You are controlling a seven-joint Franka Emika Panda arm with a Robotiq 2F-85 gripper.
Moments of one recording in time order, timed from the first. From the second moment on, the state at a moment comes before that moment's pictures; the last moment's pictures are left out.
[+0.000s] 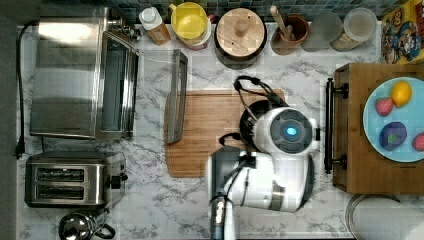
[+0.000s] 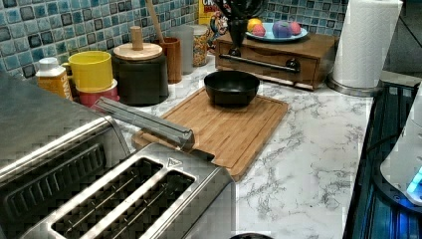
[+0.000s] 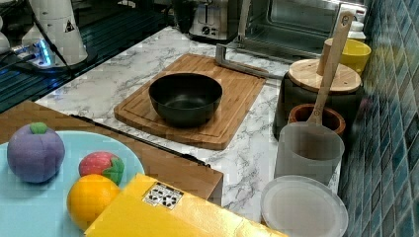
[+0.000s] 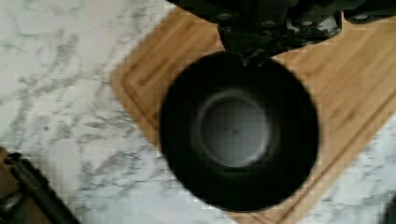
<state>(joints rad) -0.09 -0.12 -0.11 -2.27 -0.04 0.53 -0.15</state>
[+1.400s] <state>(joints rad) -0.18 -0.03 -0.22 -2.31 0.00 0.76 -0.50</state>
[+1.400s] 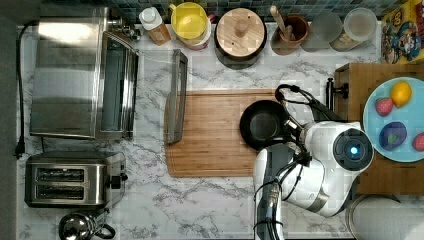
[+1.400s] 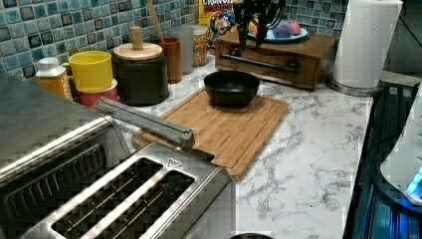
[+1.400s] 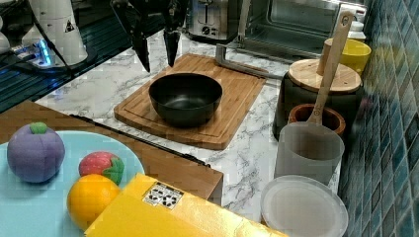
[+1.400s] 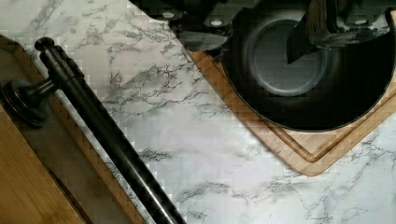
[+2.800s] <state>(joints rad) -0.21 0.11 -0.23 -2.38 0.16 0.85 -0.73</state>
